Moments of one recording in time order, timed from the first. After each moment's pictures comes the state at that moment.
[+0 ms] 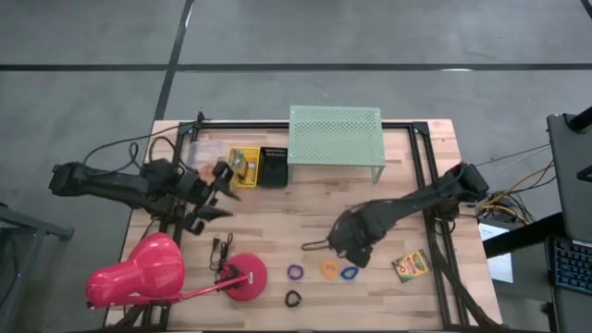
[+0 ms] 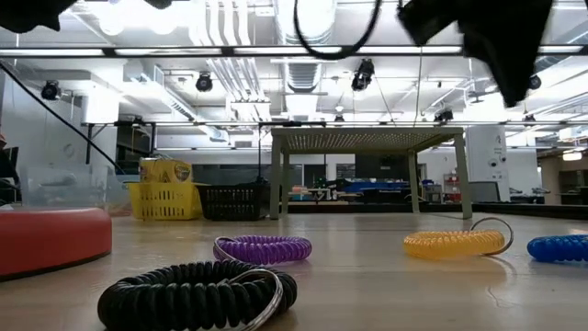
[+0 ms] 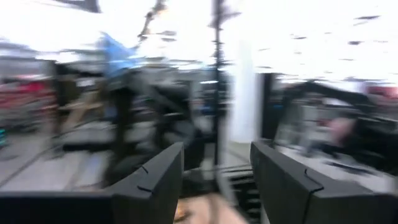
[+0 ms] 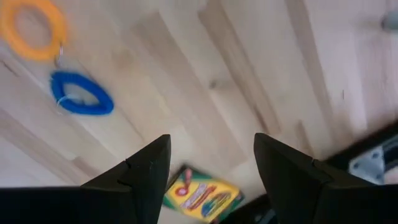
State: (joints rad) left arm -0.07 0.70 0.43 0.53 0.33 -0.07; right arm 0.38 1.79 1.52 -1.46 0.00 0.94
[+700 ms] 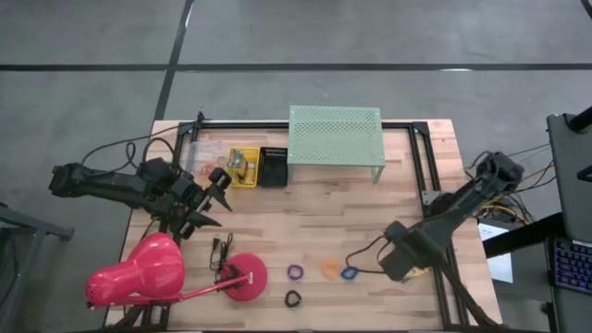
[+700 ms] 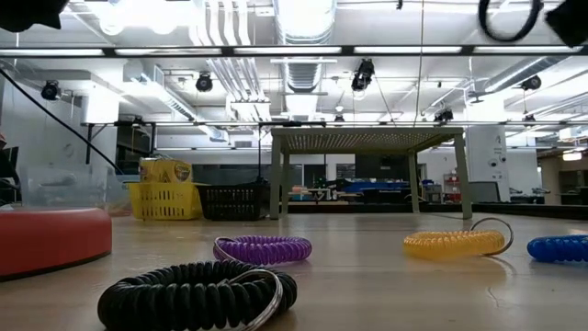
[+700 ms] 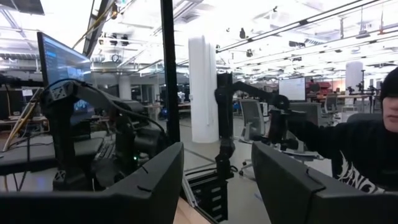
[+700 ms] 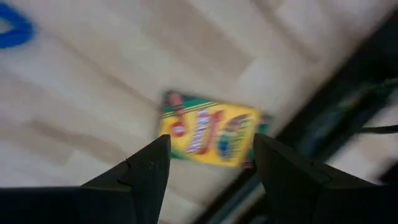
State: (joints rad) left arm -0.07 0.66 0.43 0.51 0.51 -0.08; right arm 0.70 1.48 1.09 -1.31 -0.08 1.64
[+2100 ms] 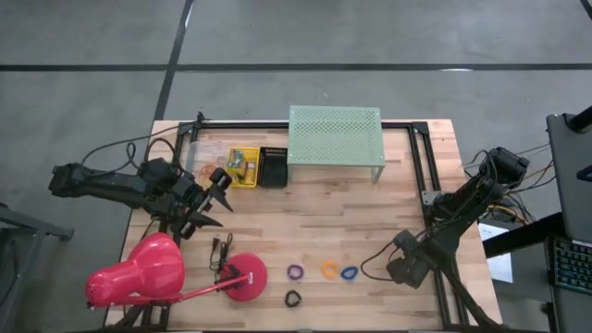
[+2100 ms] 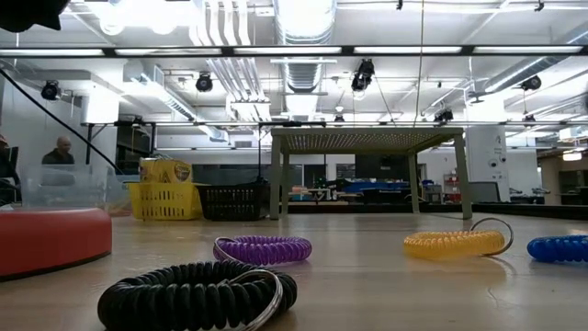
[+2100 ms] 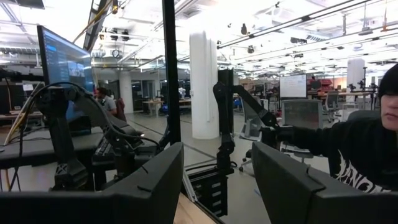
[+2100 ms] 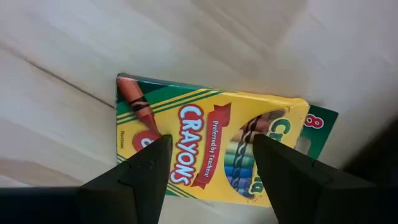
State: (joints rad) left arm -0.07 0.66 0.43 0.49 0.51 -0.07; right arm 0.87 1.42 0.65 -0.77 -0.06 1.94
